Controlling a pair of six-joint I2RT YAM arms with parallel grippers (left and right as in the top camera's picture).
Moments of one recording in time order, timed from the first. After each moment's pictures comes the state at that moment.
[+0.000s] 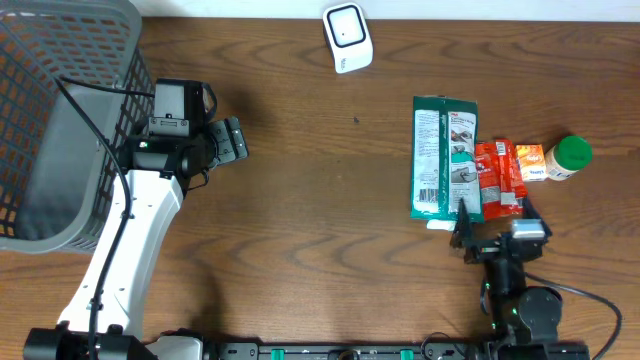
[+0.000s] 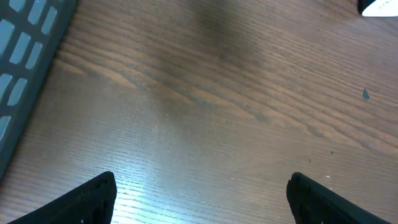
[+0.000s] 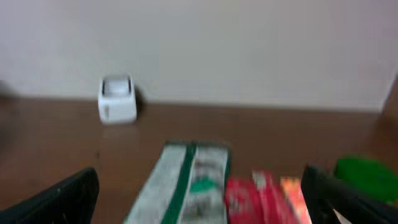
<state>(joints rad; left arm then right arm) -0.09 1.44 1.18 -0.77 0.02 -0.37 0.07 0.01 0.01 0.00 0.03 0.00</state>
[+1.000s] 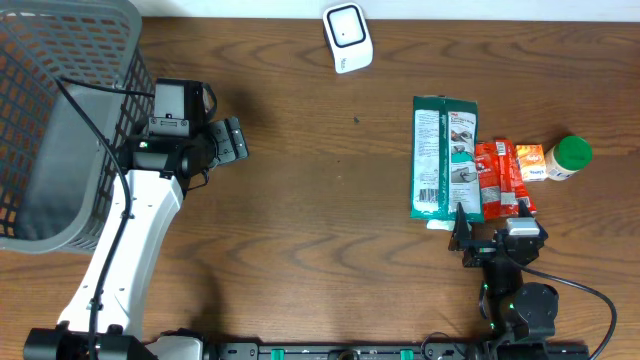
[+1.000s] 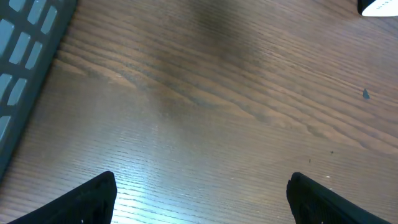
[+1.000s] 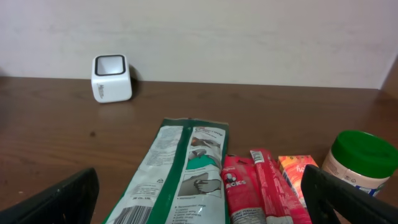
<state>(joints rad) -0.09 1.44 1.18 -0.77 0.02 -0.37 0.07 0.01 0.01 -0.07 0.05 0.00</state>
